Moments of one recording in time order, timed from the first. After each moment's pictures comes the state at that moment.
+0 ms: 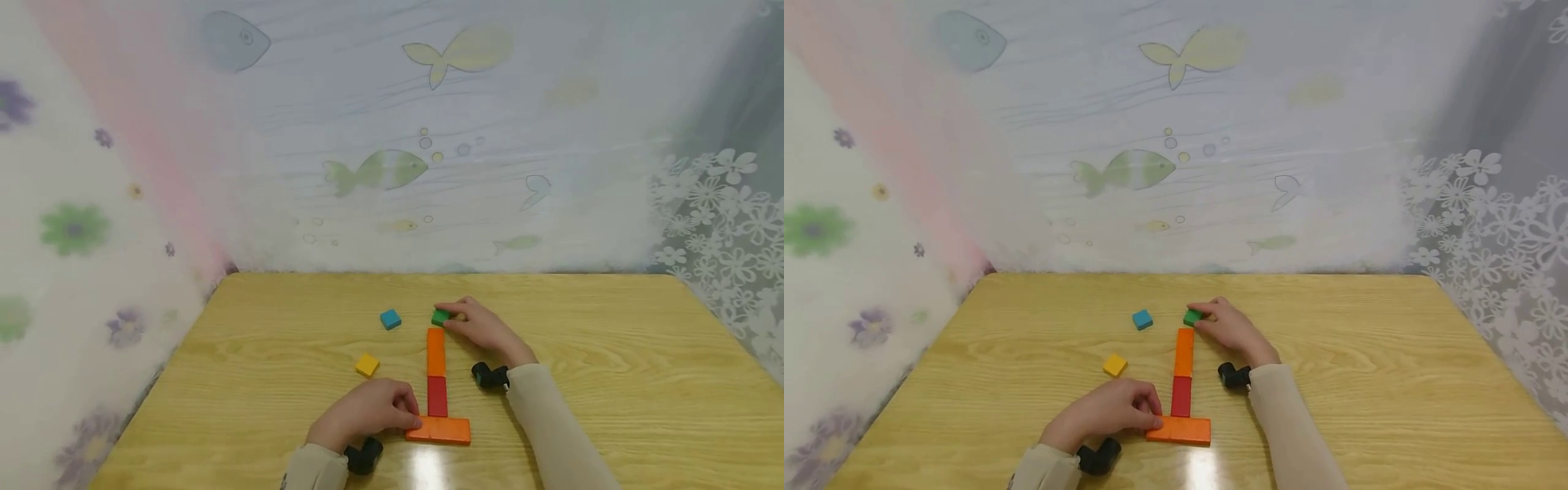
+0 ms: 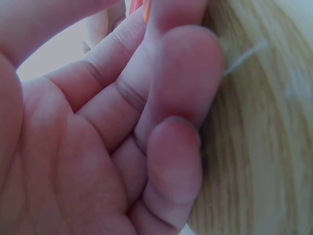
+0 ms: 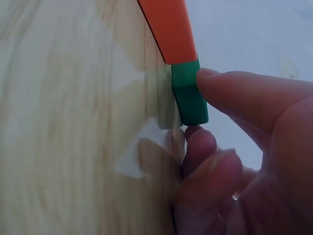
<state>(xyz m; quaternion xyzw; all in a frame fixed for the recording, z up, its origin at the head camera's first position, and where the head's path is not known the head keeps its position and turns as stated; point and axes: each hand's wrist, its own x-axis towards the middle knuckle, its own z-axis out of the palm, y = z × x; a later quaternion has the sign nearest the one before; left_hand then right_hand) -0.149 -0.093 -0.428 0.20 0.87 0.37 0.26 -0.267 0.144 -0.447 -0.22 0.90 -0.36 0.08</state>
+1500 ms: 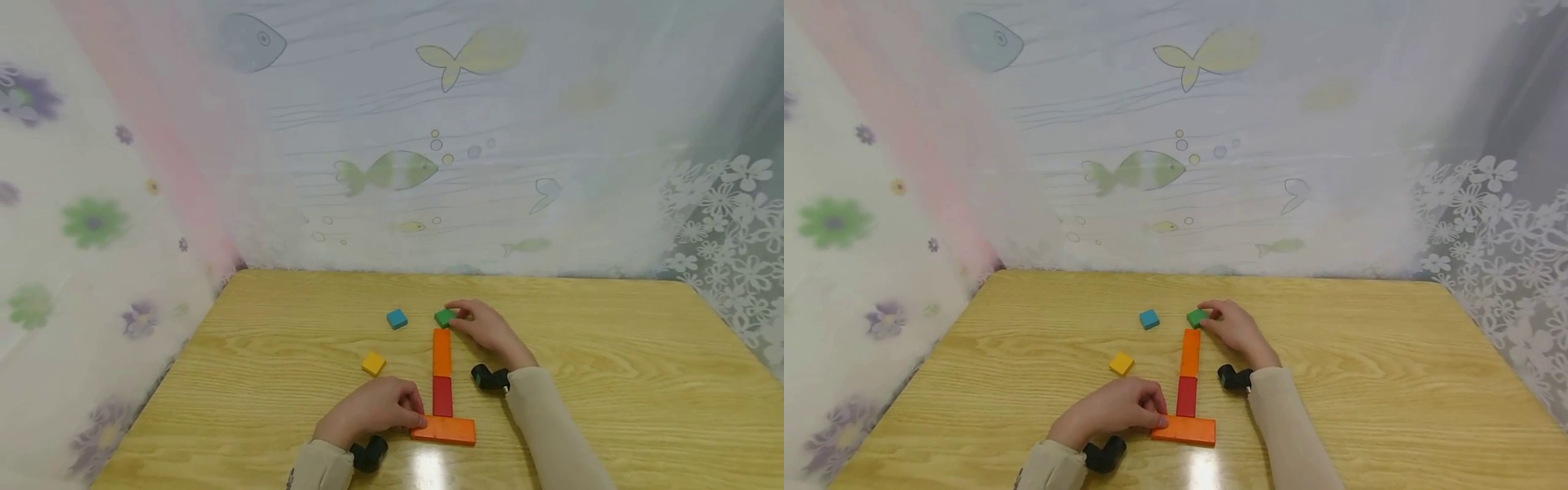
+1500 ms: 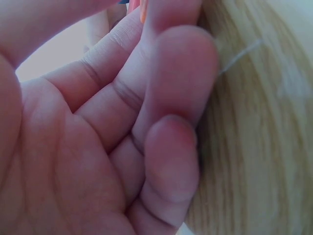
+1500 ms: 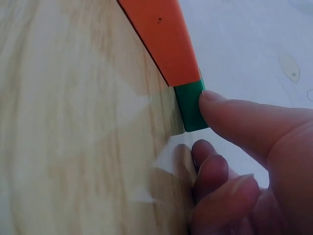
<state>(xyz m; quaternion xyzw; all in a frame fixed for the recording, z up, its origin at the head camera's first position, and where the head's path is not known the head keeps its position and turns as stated) -0.138 -0.091 -0.429 0.20 0.88 0.36 0.24 -0.261 0.139 -0.450 -0.20 0.91 -0.37 0.06</state>
